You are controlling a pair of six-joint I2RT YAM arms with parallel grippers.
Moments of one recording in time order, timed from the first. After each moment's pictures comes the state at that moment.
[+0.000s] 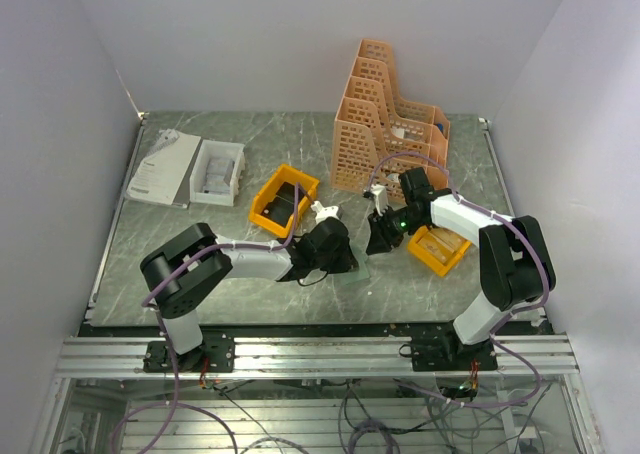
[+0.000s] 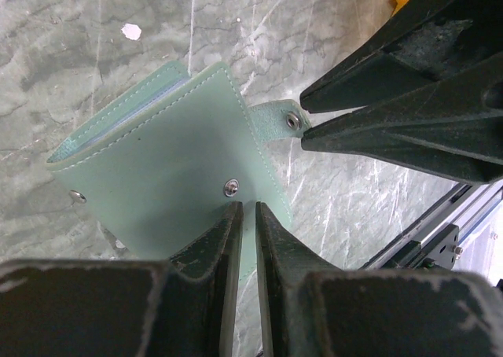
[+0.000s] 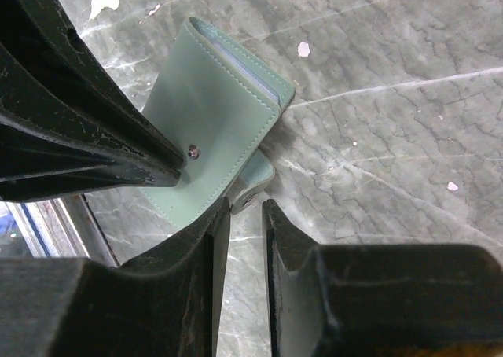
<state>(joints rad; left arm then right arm) -1.01 1.75 0.87 0.18 -0.07 -0.95 0.29 1.65 0.95 -0.54 -0.74 -0.46</state>
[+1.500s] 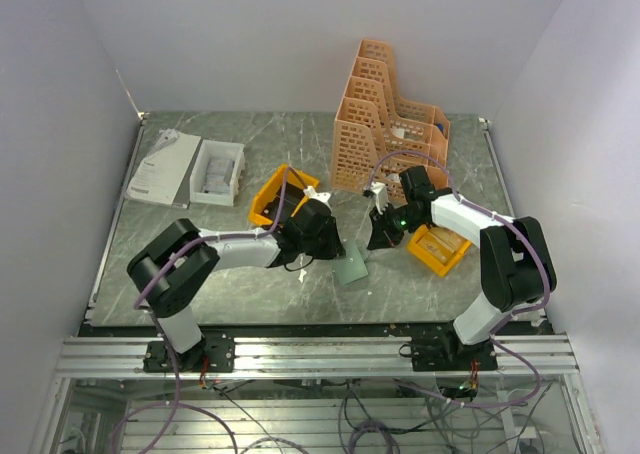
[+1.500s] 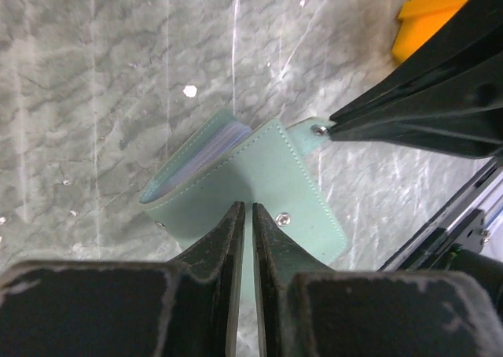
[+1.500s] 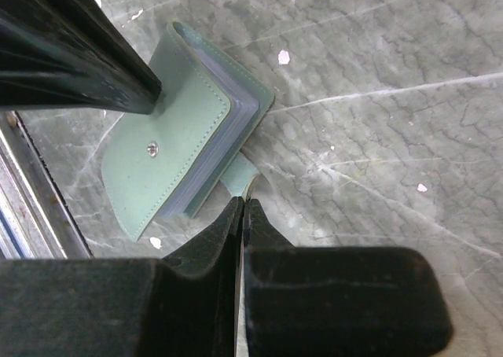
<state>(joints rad) -0.88 1.68 0.87 0.14 0.06 -0.76 0.29 1.64 0.95 -0.52 -0.71 -0.48</state>
